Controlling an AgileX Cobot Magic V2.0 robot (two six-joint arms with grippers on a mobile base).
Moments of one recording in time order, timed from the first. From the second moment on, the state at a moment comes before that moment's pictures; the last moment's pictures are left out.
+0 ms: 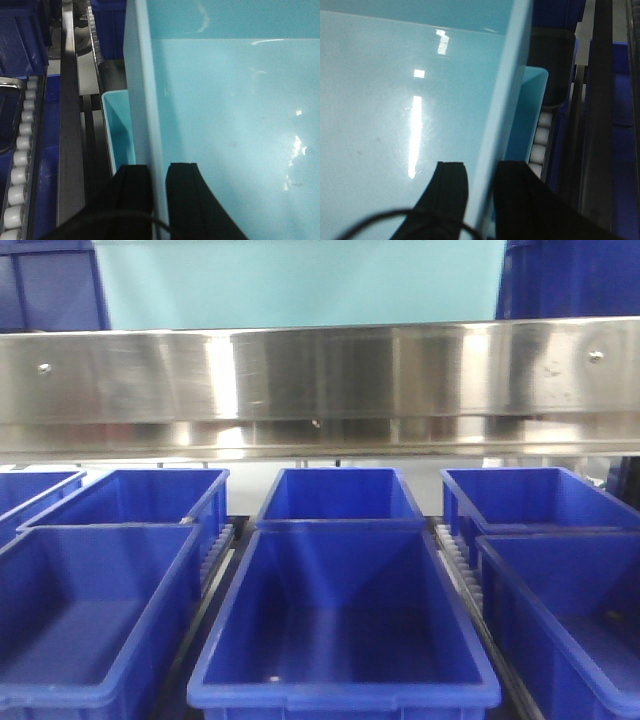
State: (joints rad) left arm -0.44 1.44 -1.89 0.03 1.02 -0.12; right arm 0.32 1.51 -1.94 0.18 1.11 0.06
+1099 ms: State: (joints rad) left arm -0.44 1.44 -1.89 0.03 1.02 -0.12; right arm 0.32 1.51 -1.94 0.18 1.11 0.06
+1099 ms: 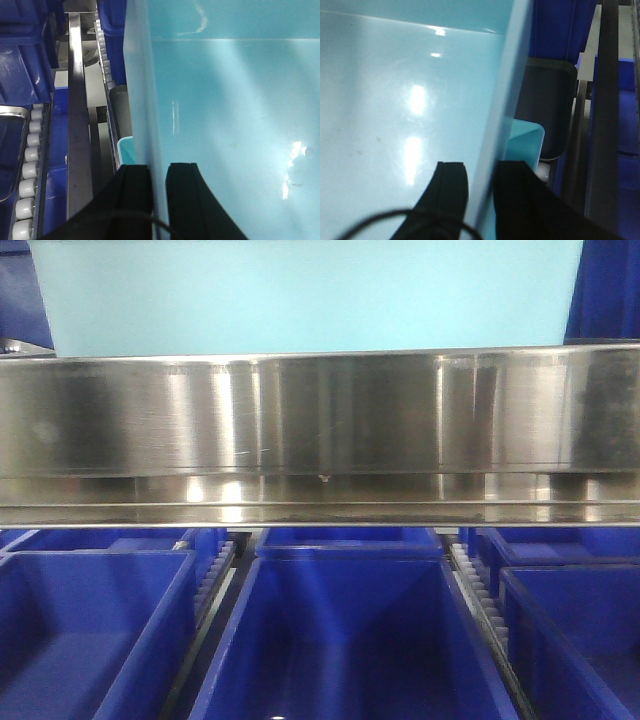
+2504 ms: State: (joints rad) left arm -0.44 1.45 -1.89 0.03 1.01 -0.12; right arm 0.32 1.51 -1.94 0.18 1.10 0.06
